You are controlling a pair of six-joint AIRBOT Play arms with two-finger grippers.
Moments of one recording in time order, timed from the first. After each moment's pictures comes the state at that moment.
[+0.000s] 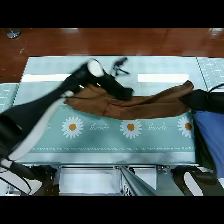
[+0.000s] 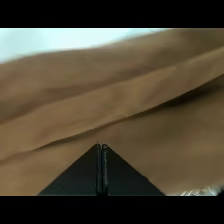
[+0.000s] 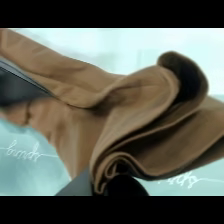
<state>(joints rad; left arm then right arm) -0.65 -1.78 1.58 0.84 -1.06 -1.40 -0.12 -0.66 0.95 -1.06 1.31 1.52</state>
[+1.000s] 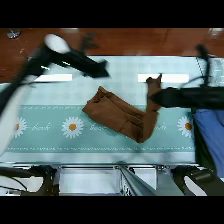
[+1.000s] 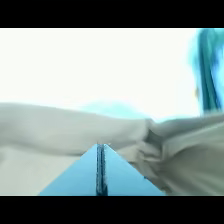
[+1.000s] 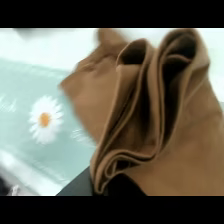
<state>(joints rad) -0.27 -1.58 1.63 0.84 -1.20 -1.48 0.22 -0.86 0.99 -0.89 1.13 1.50</state>
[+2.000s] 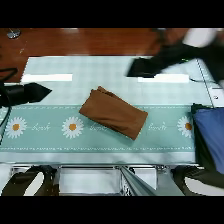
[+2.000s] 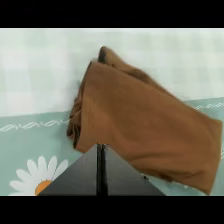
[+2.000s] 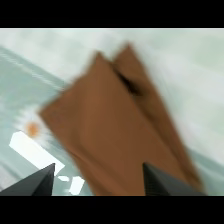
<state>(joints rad) 0.07 -0.73 0.90 1.01 -1.13 -1.40 0.25 -1.32 1.48 -1.07 1.30 1.55</state>
